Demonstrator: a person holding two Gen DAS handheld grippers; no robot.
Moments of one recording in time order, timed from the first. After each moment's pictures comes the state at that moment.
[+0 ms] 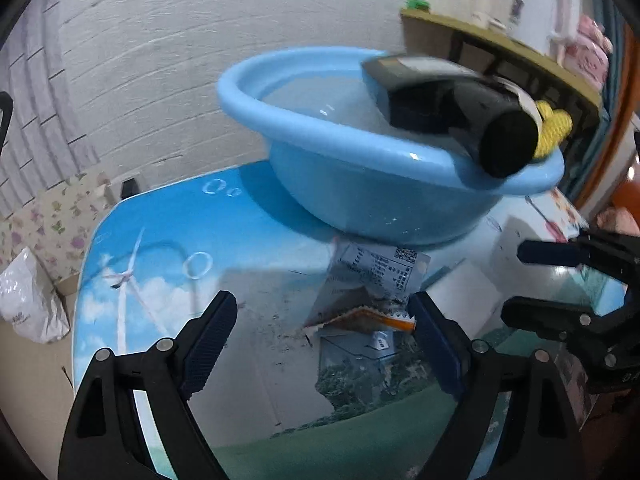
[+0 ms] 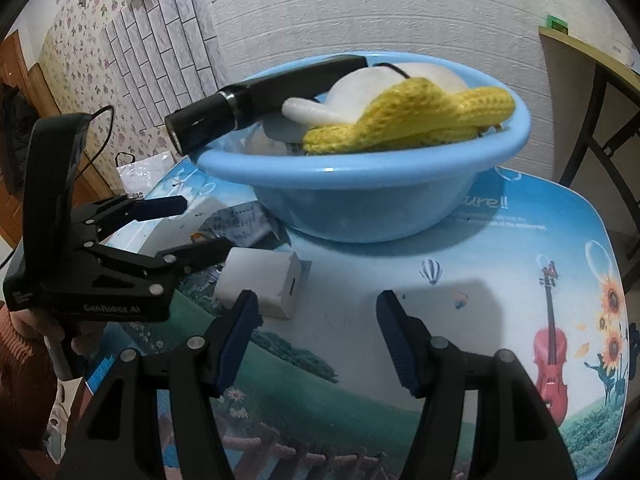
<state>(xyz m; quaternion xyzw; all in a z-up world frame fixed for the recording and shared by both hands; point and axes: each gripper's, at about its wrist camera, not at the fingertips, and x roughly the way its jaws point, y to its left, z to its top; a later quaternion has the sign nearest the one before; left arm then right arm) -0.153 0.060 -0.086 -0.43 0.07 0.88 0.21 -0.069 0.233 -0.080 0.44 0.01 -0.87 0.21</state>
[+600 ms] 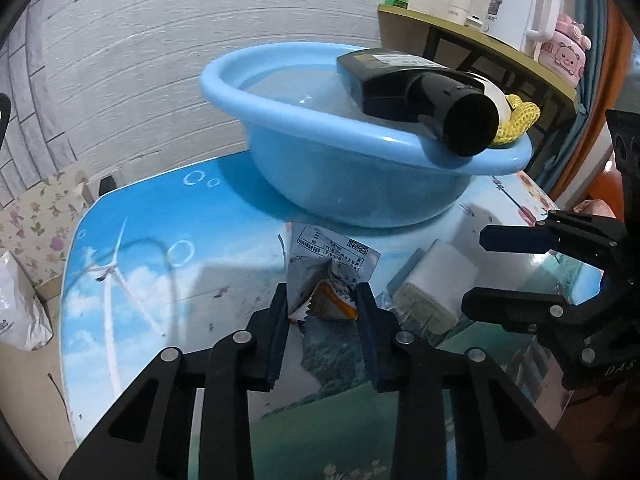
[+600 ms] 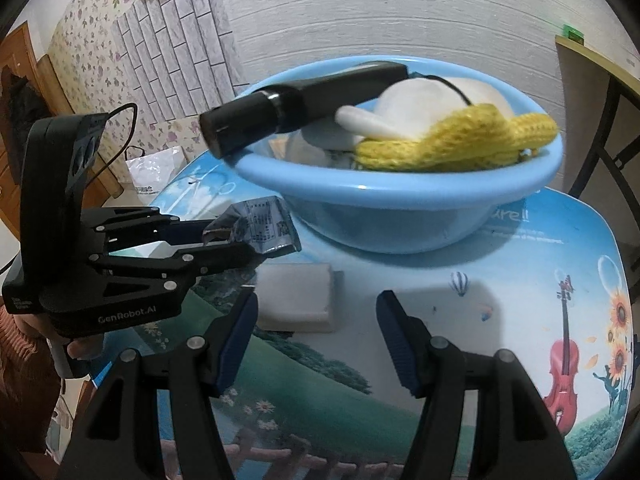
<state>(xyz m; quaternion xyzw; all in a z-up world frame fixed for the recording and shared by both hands) -0.138 0.051 -0.079 -0.44 0.06 0.86 0.24 -0.068 0.214 -0.074 0.44 0.02 -0.87 0.23</state>
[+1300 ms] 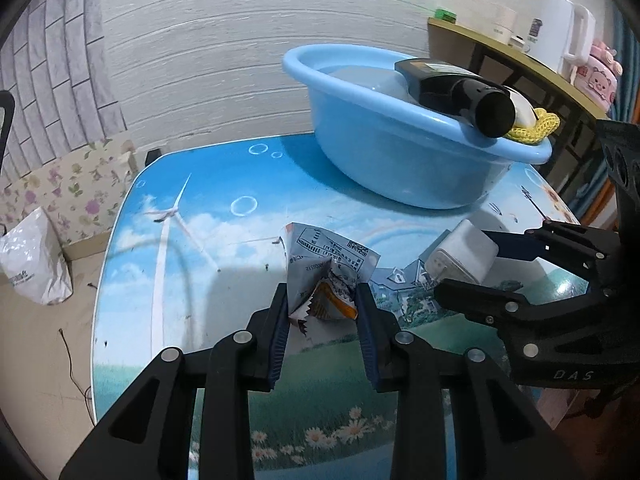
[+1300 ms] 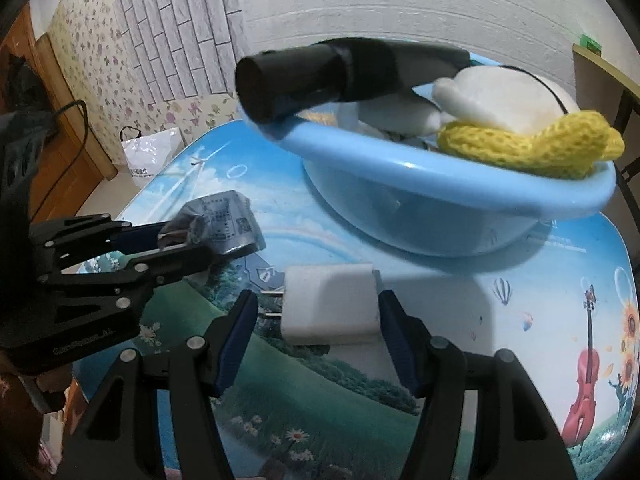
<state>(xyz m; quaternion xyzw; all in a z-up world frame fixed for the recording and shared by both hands) -0.115 0.023 -0.083 -0.44 0.02 0.88 0.16 -0.069 0.180 -0.090 0.44 0.05 -0.87 0.23</state>
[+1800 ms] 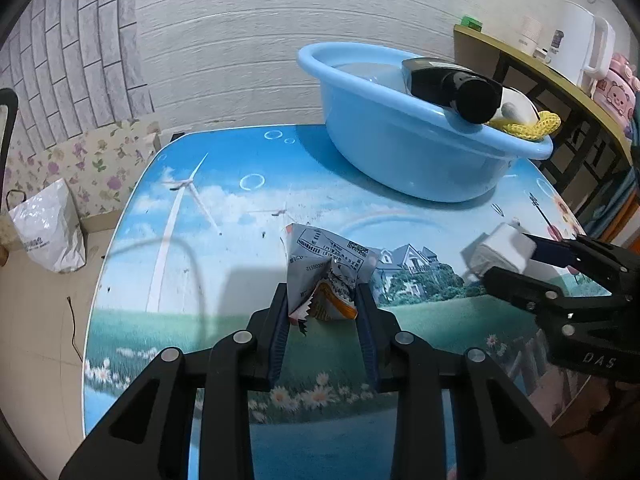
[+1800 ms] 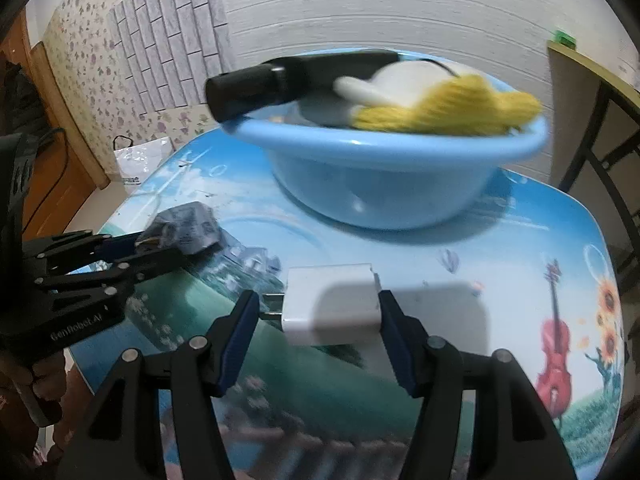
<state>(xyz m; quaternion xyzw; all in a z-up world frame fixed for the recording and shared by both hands) -0.089 0.035 -0.081 -0.44 0.00 0.89 0.10 -0.051 0.217 -0.080 0.44 0.04 -0.88 0.20</state>
